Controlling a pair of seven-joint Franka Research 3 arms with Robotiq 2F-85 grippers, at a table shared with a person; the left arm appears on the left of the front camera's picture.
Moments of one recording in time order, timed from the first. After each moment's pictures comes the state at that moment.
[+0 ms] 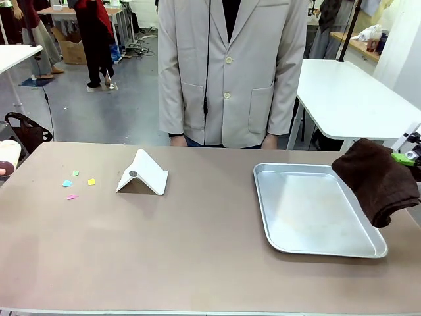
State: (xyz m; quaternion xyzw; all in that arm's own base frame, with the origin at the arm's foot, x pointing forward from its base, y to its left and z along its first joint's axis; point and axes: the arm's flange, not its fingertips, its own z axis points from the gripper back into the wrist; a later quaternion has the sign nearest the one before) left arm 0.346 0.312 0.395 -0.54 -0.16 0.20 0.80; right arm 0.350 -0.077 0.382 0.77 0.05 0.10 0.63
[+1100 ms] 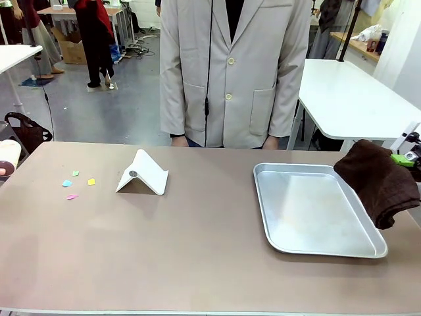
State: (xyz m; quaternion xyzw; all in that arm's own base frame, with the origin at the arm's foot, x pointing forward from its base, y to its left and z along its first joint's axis) left arm 0.346 0.312 0.395 -0.54 -0.16 0.20 0.80; right arm 0.350 -0.076 0.382 0.76 0.06 0.10 0.63
